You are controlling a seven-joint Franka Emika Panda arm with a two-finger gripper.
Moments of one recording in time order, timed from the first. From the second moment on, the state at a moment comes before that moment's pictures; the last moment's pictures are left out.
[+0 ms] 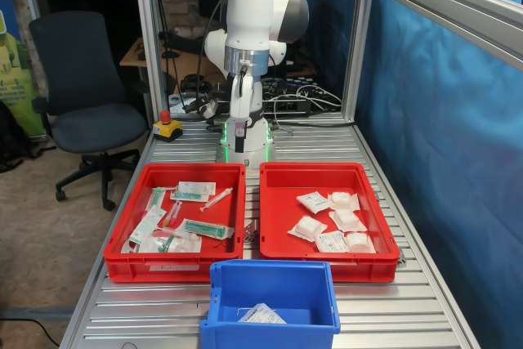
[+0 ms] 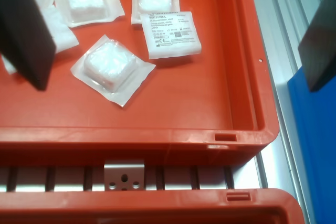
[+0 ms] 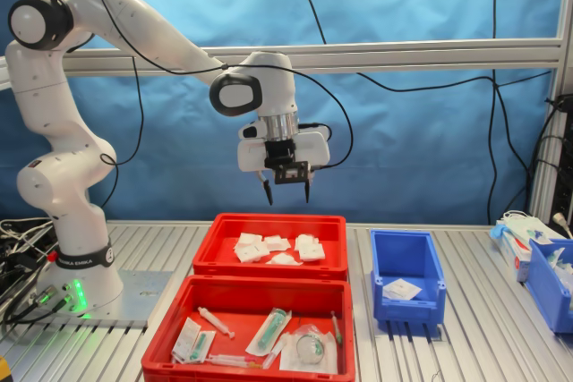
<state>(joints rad) -0.20 -0.19 0.20 -2.35 -0.10 2.29 2.49</state>
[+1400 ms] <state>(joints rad) -0.13 -0.12 0.20 -2.35 -0.10 2.31 2.53</state>
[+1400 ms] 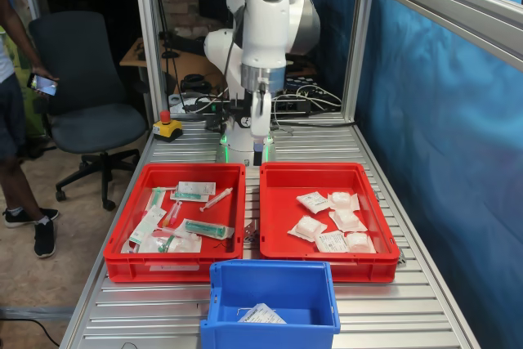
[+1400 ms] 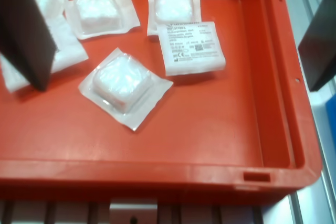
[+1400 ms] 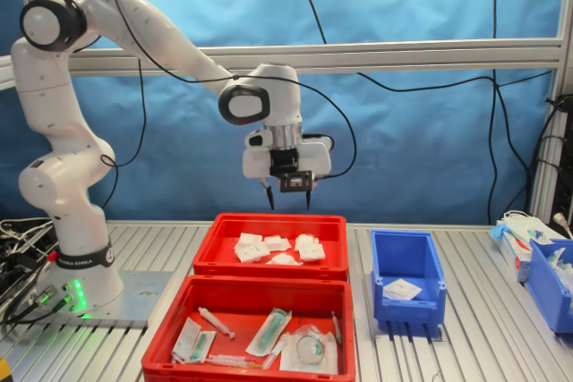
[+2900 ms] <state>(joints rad) 0.03 0.33 0.20 -2.20 -0.10 2.63 2.67</state>
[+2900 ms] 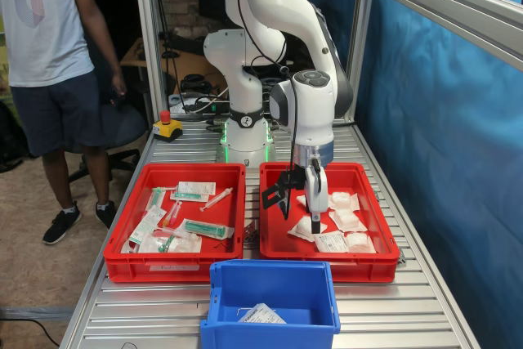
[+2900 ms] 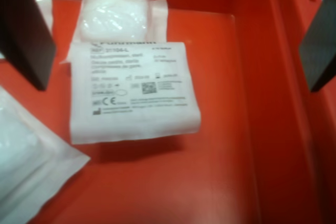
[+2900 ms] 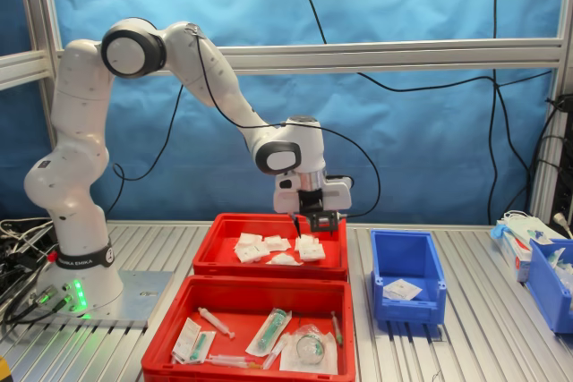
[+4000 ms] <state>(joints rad) 0.08 0.49 0.20 -2.09 -0.10 2.64 2.67</state>
